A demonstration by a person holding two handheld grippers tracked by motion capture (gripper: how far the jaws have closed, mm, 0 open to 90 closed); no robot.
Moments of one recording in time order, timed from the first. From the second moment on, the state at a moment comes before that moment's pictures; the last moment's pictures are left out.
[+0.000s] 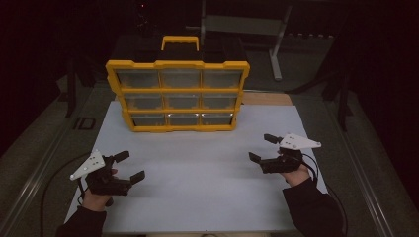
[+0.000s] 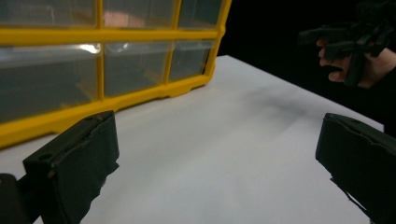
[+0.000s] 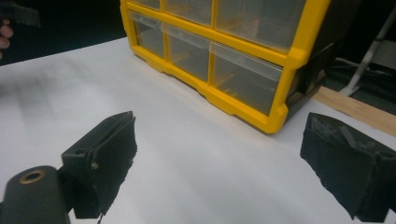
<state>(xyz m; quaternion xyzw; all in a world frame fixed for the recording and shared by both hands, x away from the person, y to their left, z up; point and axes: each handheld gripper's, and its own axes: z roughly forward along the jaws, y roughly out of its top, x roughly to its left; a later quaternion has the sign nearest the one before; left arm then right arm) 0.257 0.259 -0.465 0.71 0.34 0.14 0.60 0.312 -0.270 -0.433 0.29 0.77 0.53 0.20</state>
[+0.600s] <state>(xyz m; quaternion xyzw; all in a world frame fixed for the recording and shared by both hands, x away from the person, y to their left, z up) 0.232 0.250 -0.481 0.74 0.28 0.13 0.60 0.268 -0.292 -0.484 0.29 0.77 0.54 0.17</state>
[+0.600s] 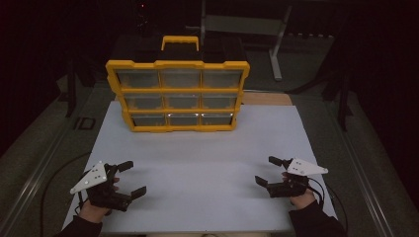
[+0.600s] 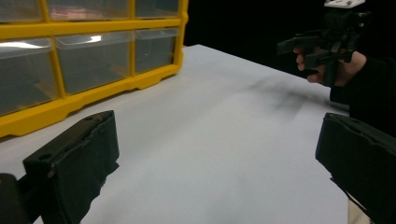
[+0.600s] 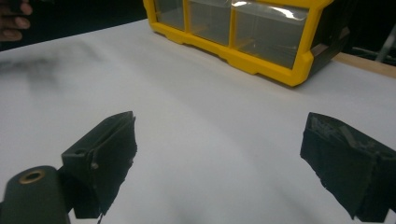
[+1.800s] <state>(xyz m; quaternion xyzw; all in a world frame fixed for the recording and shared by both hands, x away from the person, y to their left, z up) 0.237 0.250 -0.518 0.75 0.36 0.20 0.51 0.267 -0.305 -0.510 0.35 0.77 0.48 0.23</state>
